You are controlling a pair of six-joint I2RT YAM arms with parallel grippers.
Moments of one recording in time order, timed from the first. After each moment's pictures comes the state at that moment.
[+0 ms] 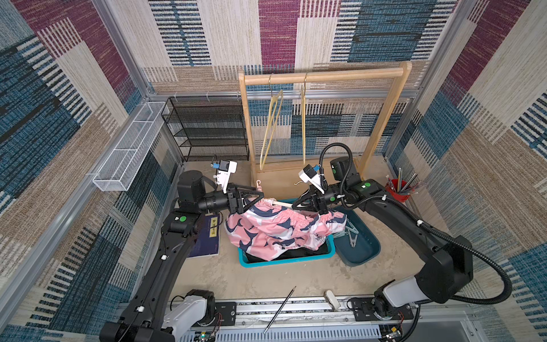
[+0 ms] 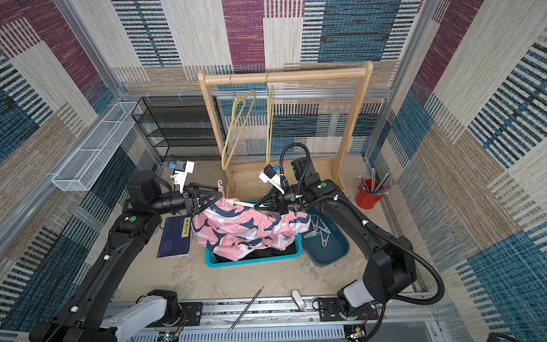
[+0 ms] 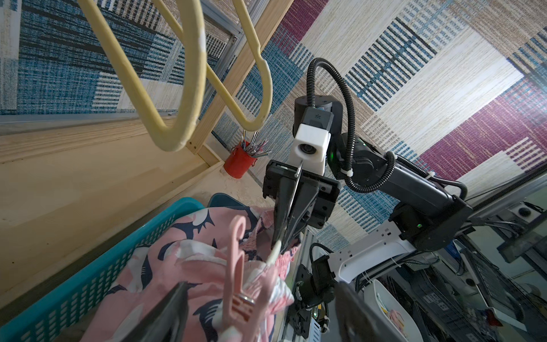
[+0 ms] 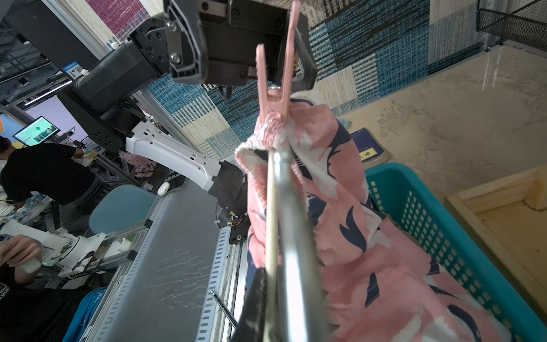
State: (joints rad) left arm -0.15 1.06 1.03 -0.25 1.06 -0.39; right arm 0.47 1.48 1.32 -0.54 -1.19 -0.20
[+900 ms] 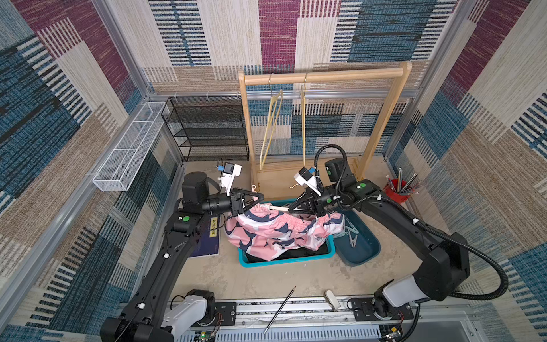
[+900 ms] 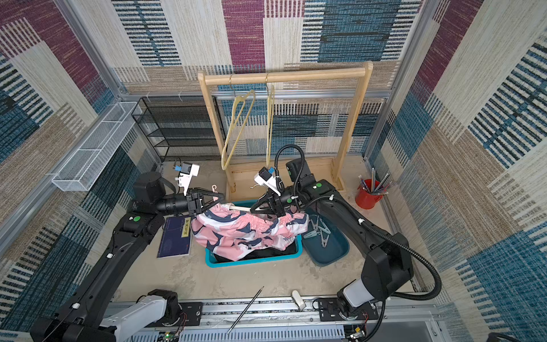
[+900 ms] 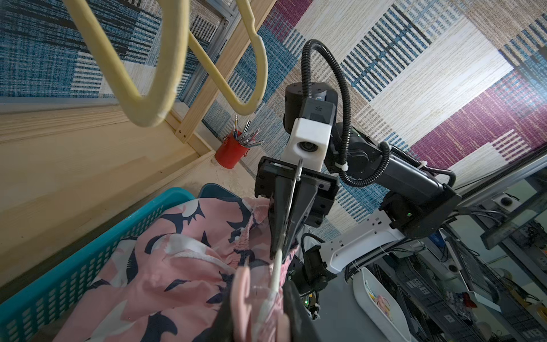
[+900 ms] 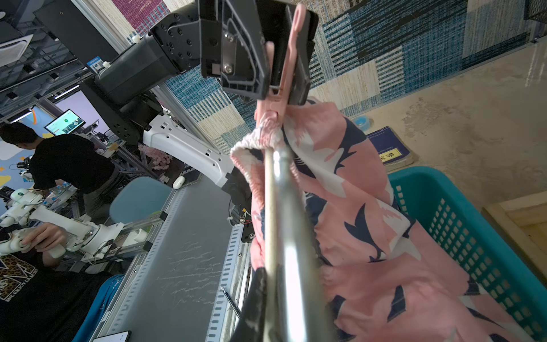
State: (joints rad) left arm -0.18 1.07 1.02 -0.25 1.08 -0.39; right arm 0.50 1.51 1.32 -0.54 -1.22 -0.20
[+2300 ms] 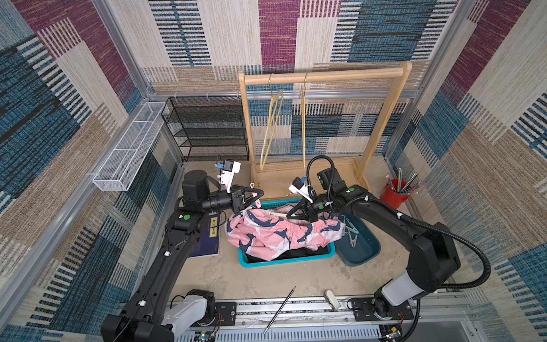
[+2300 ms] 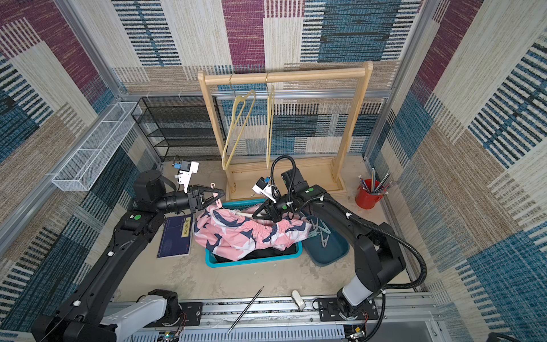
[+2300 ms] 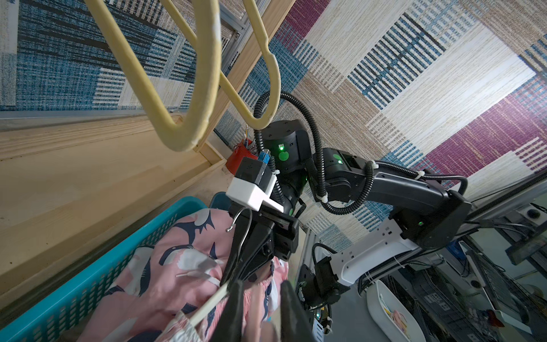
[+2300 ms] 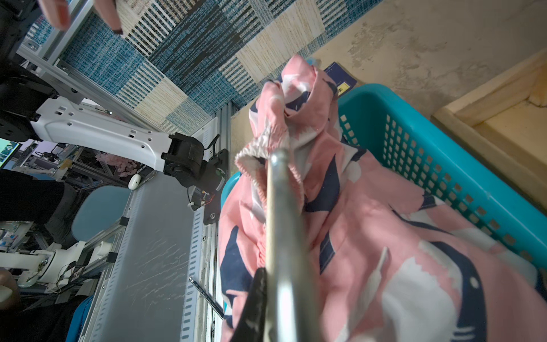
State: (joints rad) left arm -0.18 1.08 1.02 -0.22 1.03 -0.39; right arm 0.52 1.60 1.21 -0.50 -1.01 -0.17
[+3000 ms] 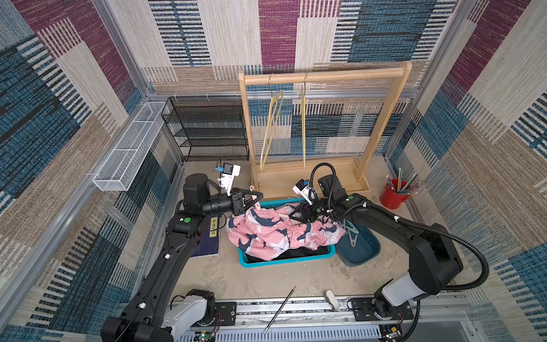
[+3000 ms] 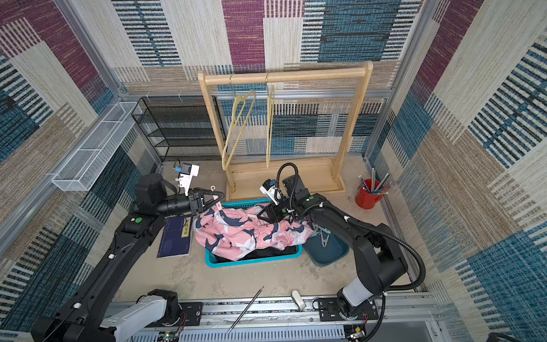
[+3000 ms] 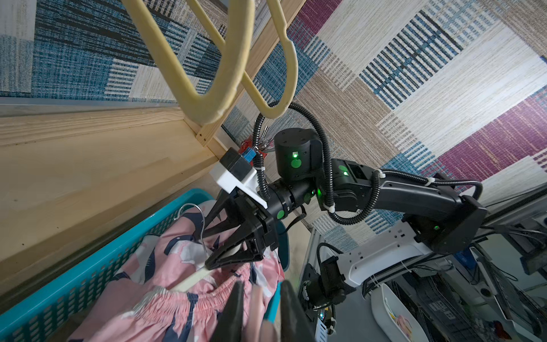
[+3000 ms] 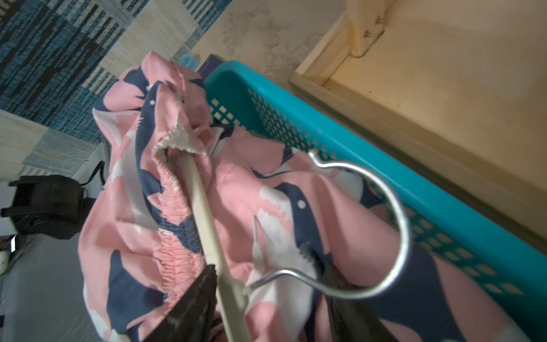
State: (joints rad) left arm -0.18 1.06 0.97 -0.22 0.99 -0.41; right arm 0.52 1.51 1.07 -0.33 -0.53 0.06
